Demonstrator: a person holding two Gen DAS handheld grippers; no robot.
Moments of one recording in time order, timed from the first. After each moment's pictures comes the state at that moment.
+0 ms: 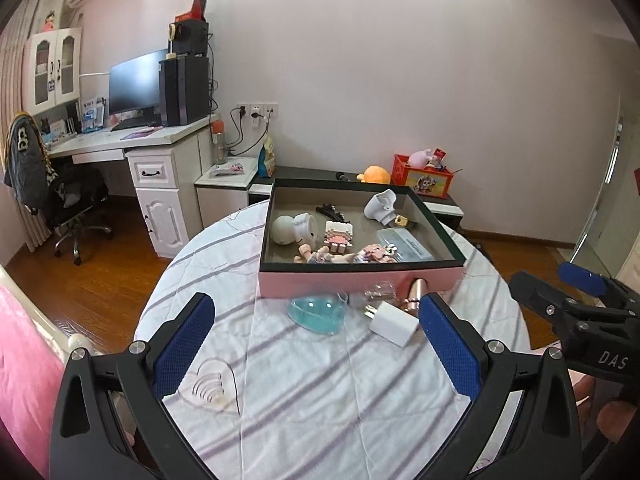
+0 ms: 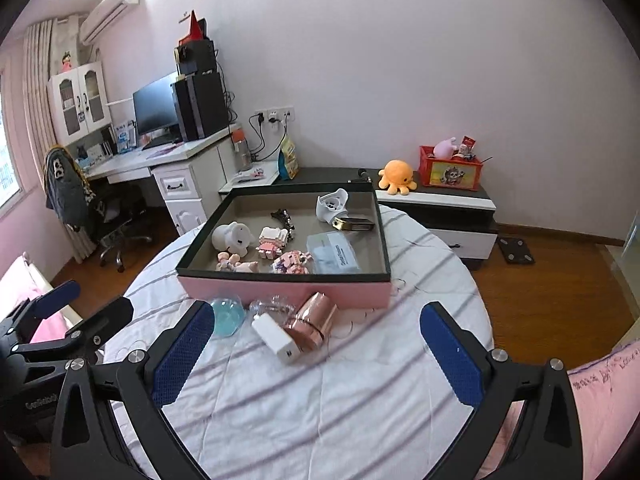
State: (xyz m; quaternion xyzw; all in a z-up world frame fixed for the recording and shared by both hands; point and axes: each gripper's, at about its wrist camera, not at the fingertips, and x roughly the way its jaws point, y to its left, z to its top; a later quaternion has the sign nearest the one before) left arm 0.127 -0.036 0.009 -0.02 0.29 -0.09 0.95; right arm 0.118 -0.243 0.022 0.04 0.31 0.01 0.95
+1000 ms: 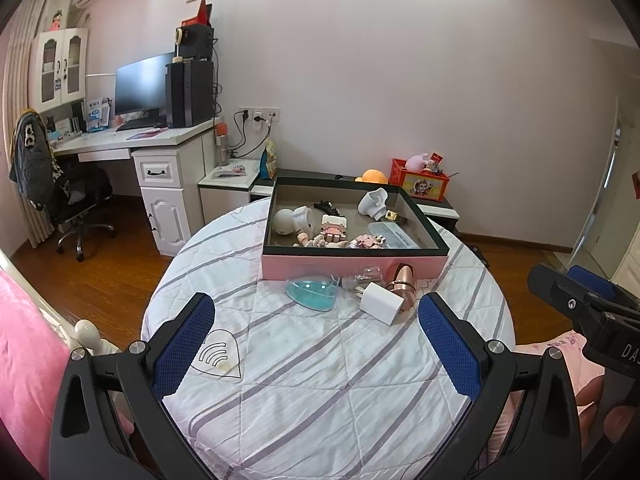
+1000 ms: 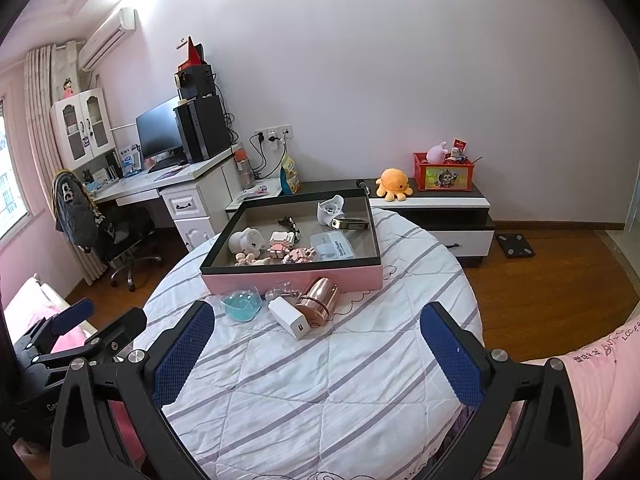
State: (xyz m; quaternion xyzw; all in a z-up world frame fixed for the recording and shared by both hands) left arm 0.083 -0.032 0.019 -0.03 0.29 -0.08 0.95; right arm 0.065 -0.245 0.033 0.06 0.29 0.01 0.96
